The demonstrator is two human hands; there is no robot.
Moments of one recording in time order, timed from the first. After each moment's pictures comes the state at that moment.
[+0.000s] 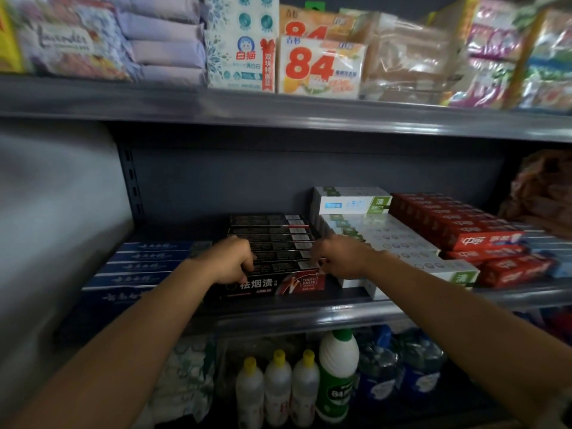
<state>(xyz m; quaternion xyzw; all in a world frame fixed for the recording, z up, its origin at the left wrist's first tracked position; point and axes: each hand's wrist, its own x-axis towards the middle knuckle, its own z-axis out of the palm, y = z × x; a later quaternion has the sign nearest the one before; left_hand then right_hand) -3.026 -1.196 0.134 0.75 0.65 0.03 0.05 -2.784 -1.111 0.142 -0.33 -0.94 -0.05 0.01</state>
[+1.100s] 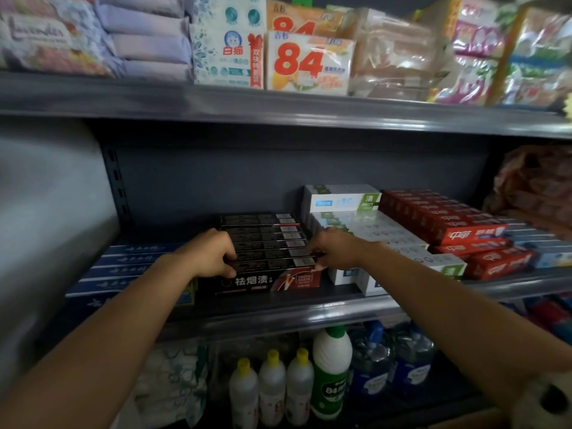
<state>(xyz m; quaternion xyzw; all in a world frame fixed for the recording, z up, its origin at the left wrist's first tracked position) -3.044 -1.197 0.143 0.73 0.67 0.06 0.05 -2.782 -1.099 0.145 -0.37 -0.93 0.03 0.00</state>
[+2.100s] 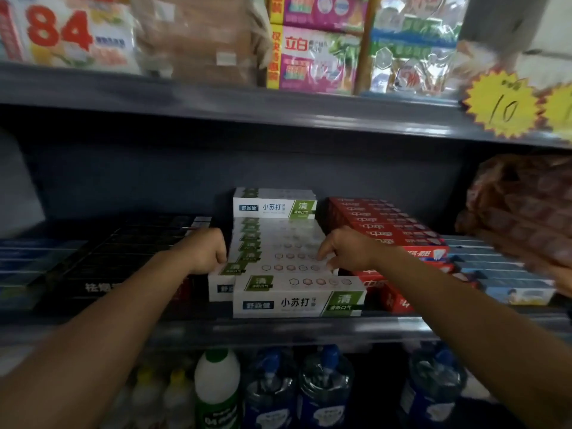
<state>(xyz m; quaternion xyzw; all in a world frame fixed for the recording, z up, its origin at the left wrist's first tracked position) -2.831 -1.091 0.137 0.66 0.74 0.09 0.06 -2.548 -0.975 0.151 -0.35 -0.94 0.06 0.02</state>
